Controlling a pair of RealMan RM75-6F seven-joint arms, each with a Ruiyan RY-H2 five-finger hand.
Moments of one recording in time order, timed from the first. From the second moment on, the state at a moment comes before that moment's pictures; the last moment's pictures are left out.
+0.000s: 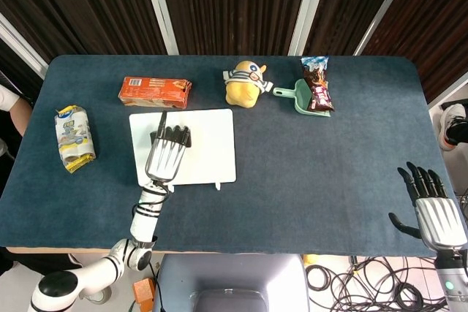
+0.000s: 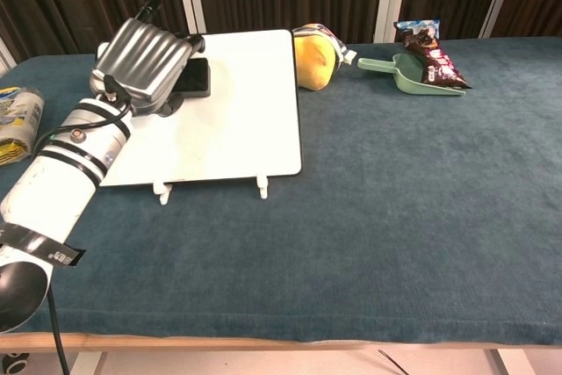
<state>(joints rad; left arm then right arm) -0.80 -2.04 -0.29 -0.74 1.40 1.35 0.72 0.09 -1.09 0.05 -1.62 -1.51 1.45 -0.05</state>
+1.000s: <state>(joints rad) -0.49 -1.44 -0.08 -1.63 1.40 1.46 0.69 0.08 -1.11 0.04 -1.63 -1.51 1.45 -0.11</state>
